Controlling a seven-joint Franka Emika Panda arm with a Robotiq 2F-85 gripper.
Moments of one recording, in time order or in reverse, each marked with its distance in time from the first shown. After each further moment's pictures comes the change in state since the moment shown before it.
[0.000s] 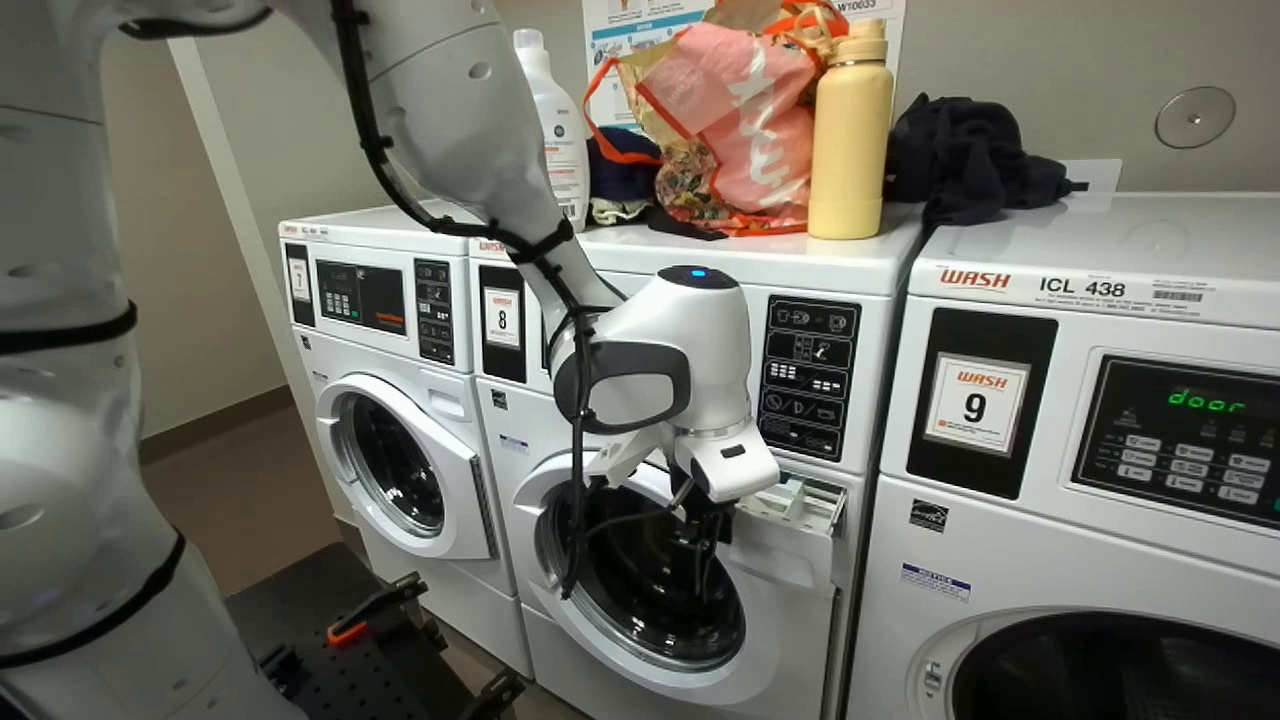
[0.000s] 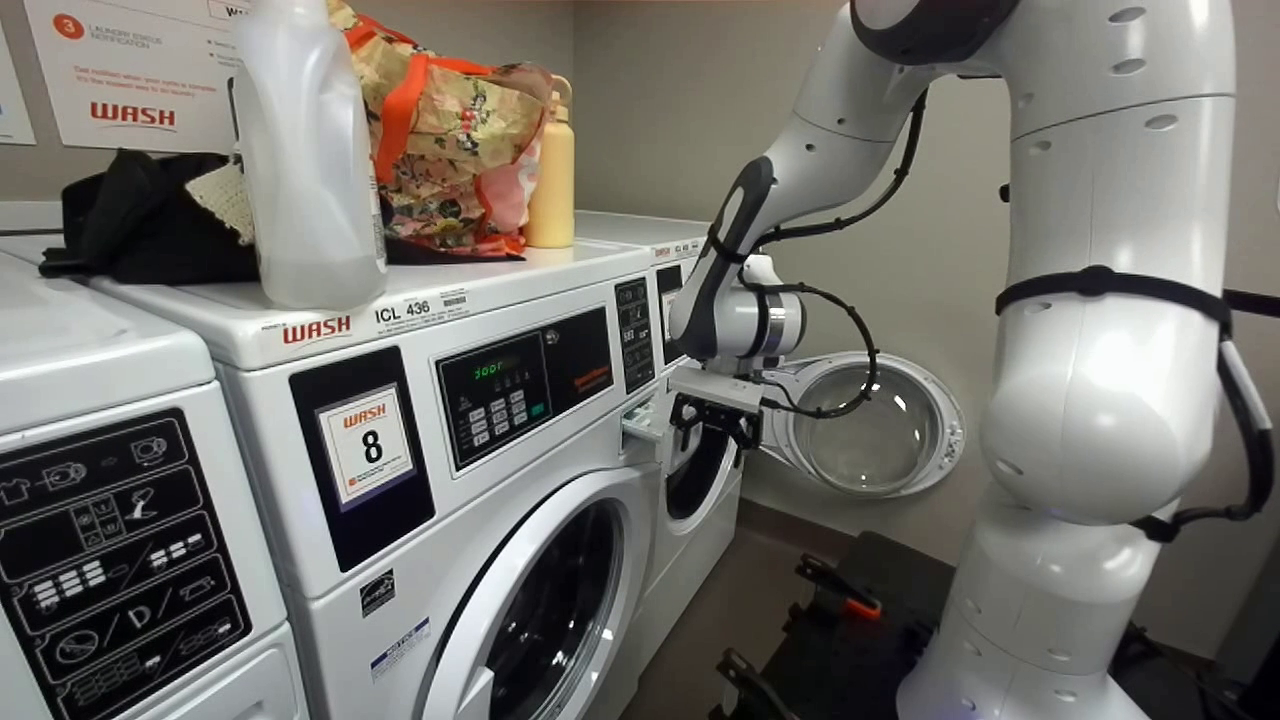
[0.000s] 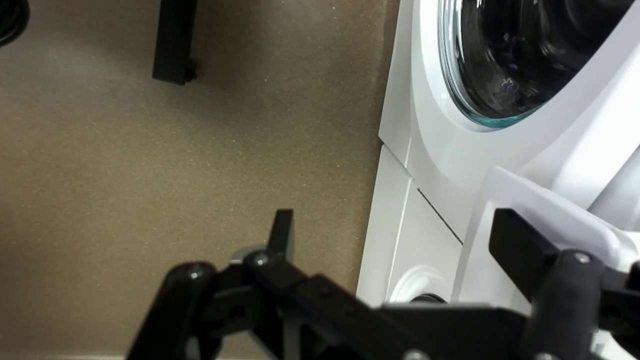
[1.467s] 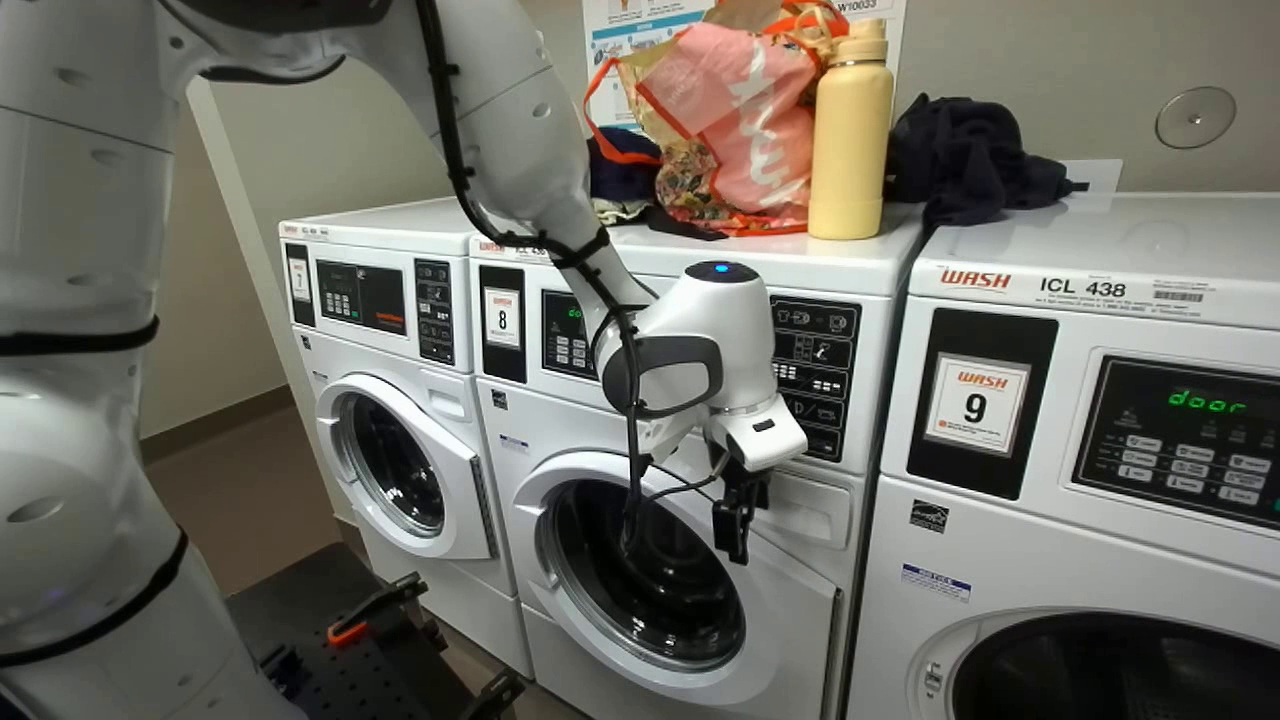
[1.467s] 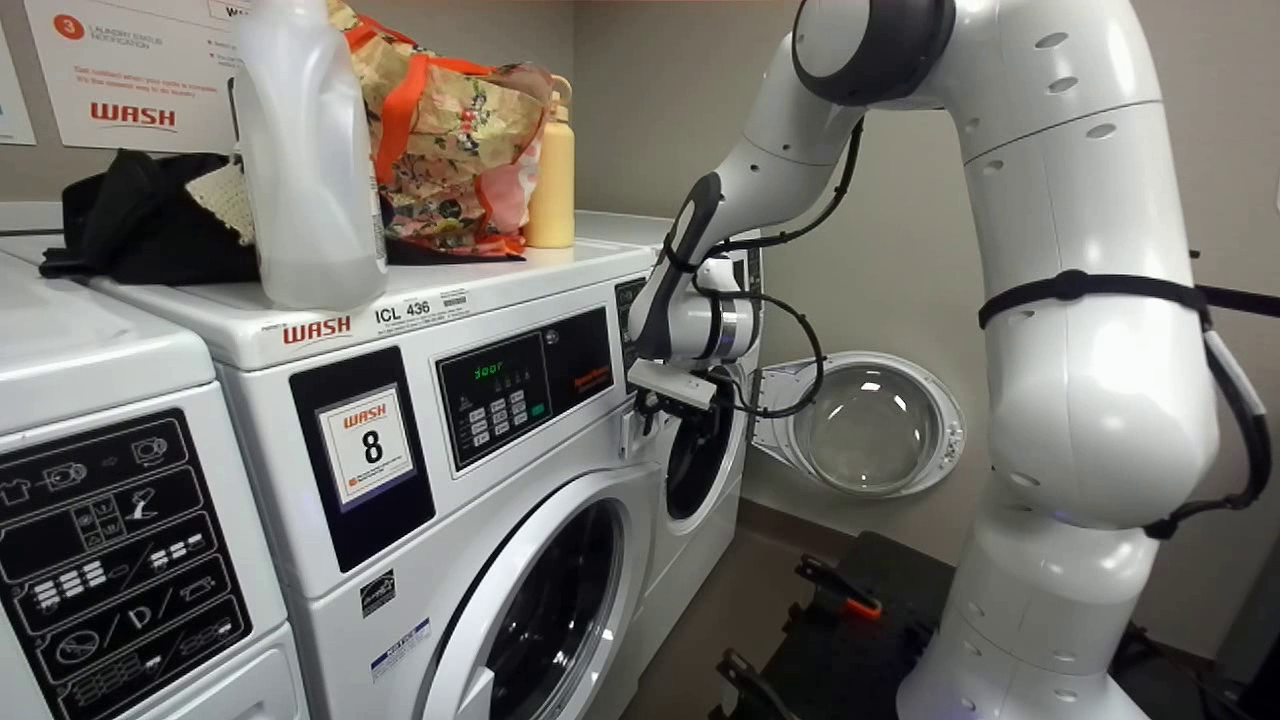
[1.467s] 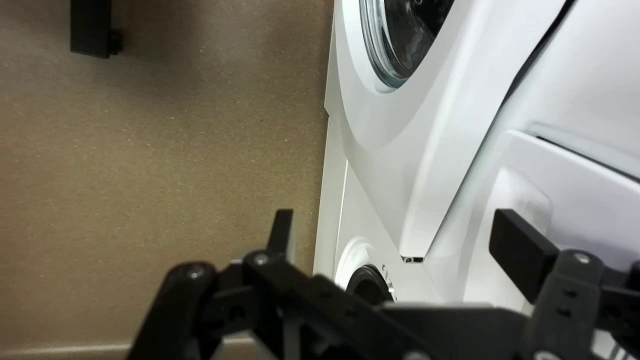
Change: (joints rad) arm 0.051 0.150 0.020 0.188 0.088 0.052 0.025
